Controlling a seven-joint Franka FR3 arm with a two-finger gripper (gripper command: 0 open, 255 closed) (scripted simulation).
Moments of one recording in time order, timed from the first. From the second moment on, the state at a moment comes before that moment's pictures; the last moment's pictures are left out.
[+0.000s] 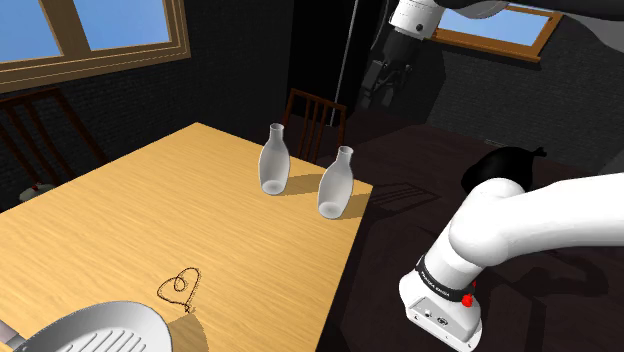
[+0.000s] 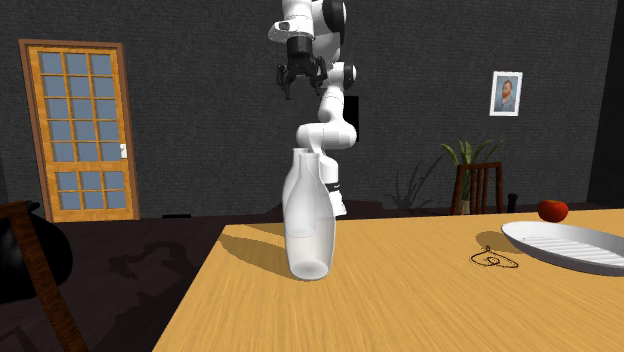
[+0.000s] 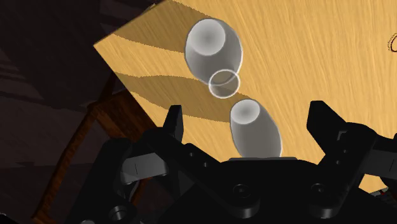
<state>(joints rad) -0.01 -0.79 -0.06 -2.34 0.05 1.65 0.02</state>
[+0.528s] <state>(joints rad) 0.00 -0.59 -0.01 -2.31 0.06 1.81 0.05</state>
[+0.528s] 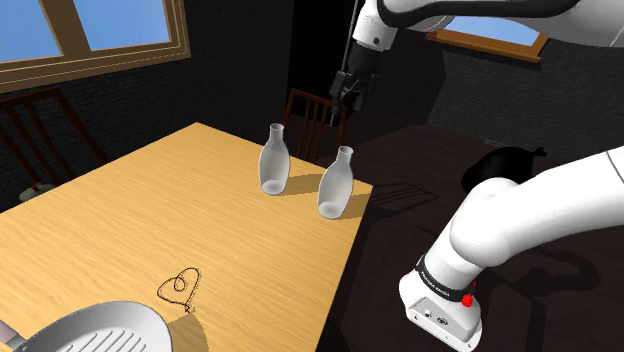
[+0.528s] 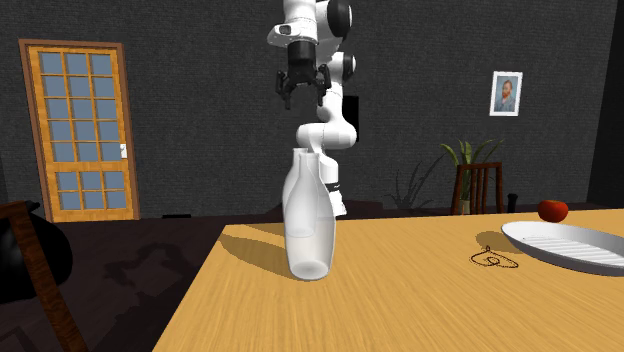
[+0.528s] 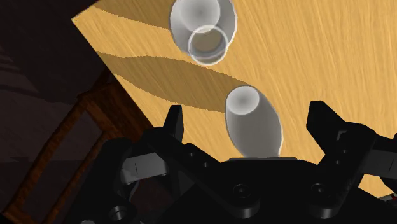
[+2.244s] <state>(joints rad) 0.04 0.11 0.10 -1.97 -0.03 2.12 0.20</state>
